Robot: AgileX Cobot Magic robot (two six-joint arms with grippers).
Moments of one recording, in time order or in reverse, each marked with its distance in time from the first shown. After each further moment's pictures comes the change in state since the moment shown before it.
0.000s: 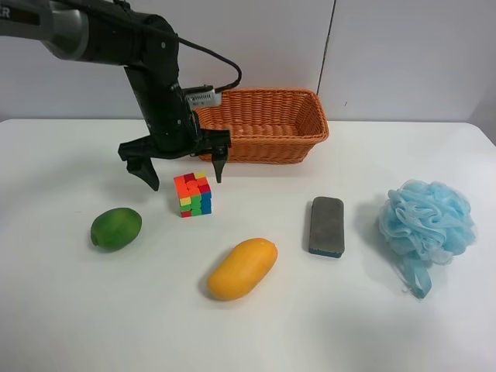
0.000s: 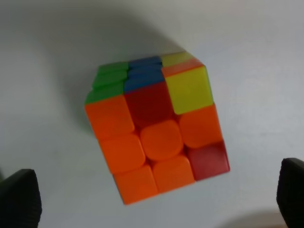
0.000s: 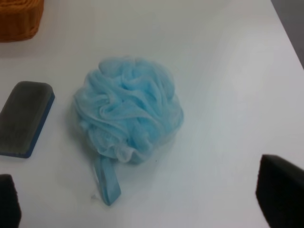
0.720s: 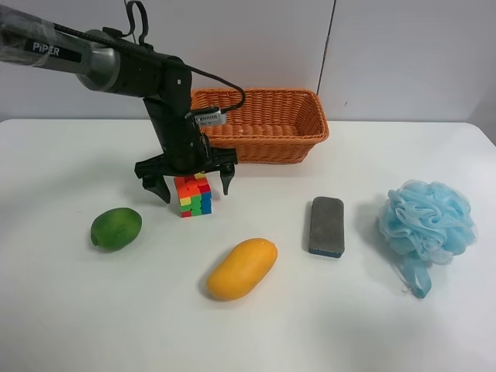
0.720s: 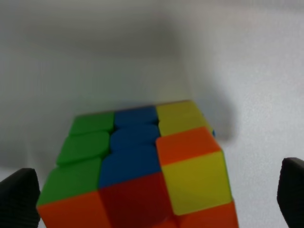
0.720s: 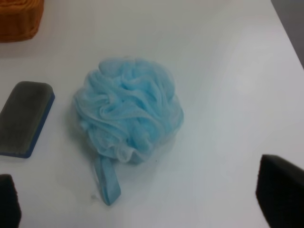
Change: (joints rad) left arm 0.000 0.114 0.000 0.003 -0.130 -0.027; right arm 0.000 0.000 0.000 0.000 0.000 0.000
